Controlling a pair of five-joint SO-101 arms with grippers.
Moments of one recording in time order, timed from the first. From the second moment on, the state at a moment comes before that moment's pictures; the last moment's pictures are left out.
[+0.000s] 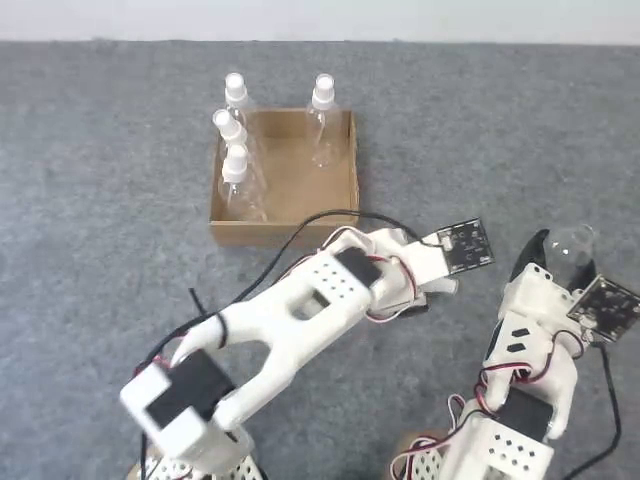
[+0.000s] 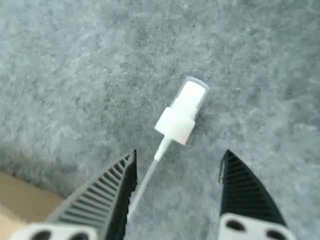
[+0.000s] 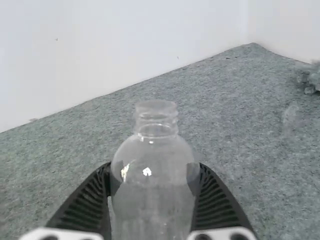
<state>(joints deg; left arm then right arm) 40.6 4.4 29.8 40.3 -25.5 21.9 -102.7 93.8 31.4 -10.6</state>
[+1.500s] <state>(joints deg) 43.1 32.7 -4.5 60.2 -29.8 22.2 -102.7 93.9 31.4 -10.6</state>
